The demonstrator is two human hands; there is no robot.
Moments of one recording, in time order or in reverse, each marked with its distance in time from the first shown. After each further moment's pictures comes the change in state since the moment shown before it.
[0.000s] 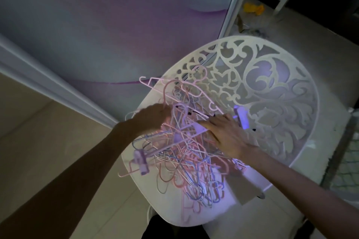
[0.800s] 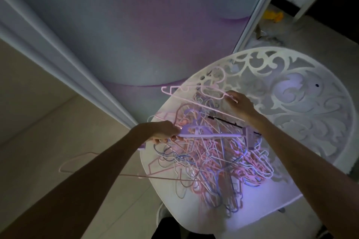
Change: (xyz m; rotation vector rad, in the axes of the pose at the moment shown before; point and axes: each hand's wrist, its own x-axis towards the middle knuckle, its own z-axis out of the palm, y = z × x) left_hand 0.003 -0.048 -0.027 0.014 -0.413 -0.168; right_hand 0.109 0.028 0.001 0.641 -0.209 0.764
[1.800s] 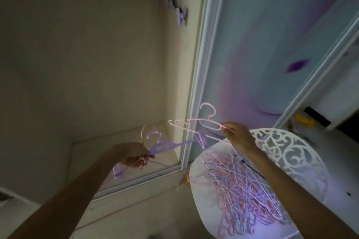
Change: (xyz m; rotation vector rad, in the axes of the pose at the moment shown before) left_hand -0.419 -0.184 0.077 -0.922 0.360 0.007; right_hand -0.322 -0.283 -0.080 -0.140 0.010 -0.517
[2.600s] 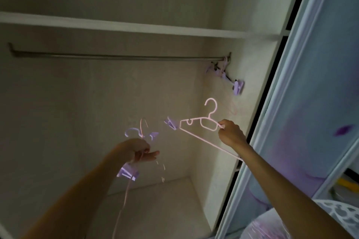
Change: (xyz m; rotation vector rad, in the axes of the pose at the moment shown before) left_hand -0.113 0.077 -0.244 -0.528 0.291 0.307; right_hand 0.100 -0.318 0.018 0.051 0.118 0.038
